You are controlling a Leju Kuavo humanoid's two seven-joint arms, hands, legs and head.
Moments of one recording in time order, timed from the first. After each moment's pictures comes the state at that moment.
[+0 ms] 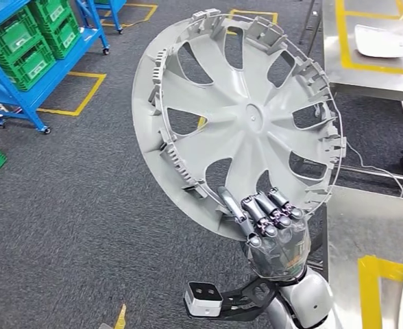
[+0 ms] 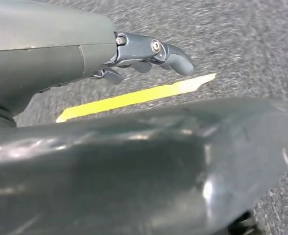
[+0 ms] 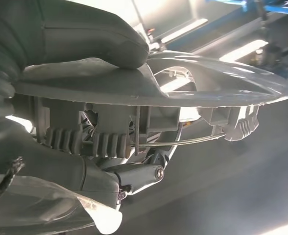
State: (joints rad) left arm -0.03 -0.09 0.97 -0.22 -1.26 0.11 -0.60; right arm -0.02 0.08 0.45 -1.80 1.57 -0.66 -0.40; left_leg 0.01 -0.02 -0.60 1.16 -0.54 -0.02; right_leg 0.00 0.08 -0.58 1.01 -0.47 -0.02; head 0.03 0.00
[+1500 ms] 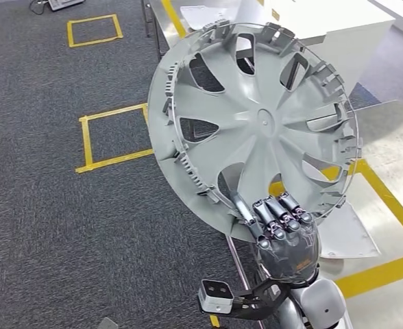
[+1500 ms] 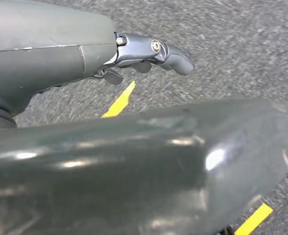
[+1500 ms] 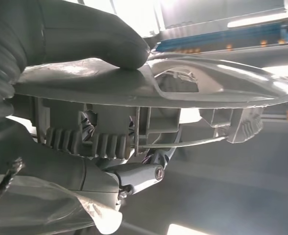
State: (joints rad) left arm -0.06 -0.10 0.97 -0.22 -1.32 0.10 -0.58; right arm 0.04 0.13 0.31 -1.82 1.57 -0.66 -0.53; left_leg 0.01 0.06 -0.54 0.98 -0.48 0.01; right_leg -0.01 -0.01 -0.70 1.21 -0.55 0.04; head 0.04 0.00
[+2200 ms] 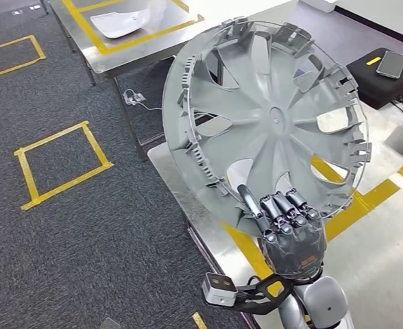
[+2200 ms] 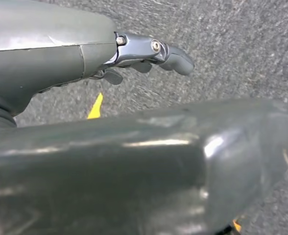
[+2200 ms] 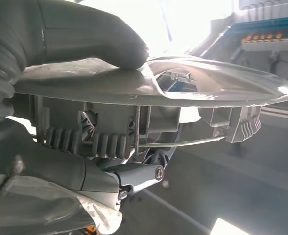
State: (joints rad) left arm -0.06 -0.09 0.97 -0.22 -1.32 0.09 -0.57; right arm 0.05 0.16 0.27 -1.82 1.57 -0.66 -0.55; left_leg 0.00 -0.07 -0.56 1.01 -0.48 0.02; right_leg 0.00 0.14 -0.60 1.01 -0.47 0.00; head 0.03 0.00
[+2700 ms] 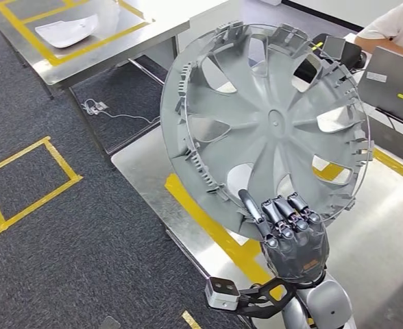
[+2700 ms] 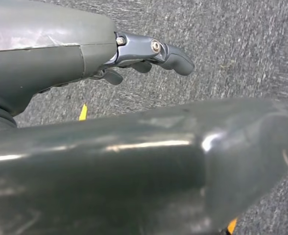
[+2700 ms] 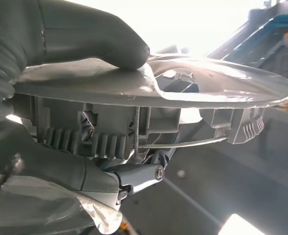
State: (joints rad) left arm -0.07 -0.10 0.97 -0.22 -1.32 0.09 -0.58; right arm 0.06 0.16 0.26 -1.82 1.57 -0.66 -0.57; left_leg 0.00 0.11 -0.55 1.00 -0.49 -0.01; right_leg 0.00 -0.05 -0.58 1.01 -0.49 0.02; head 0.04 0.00
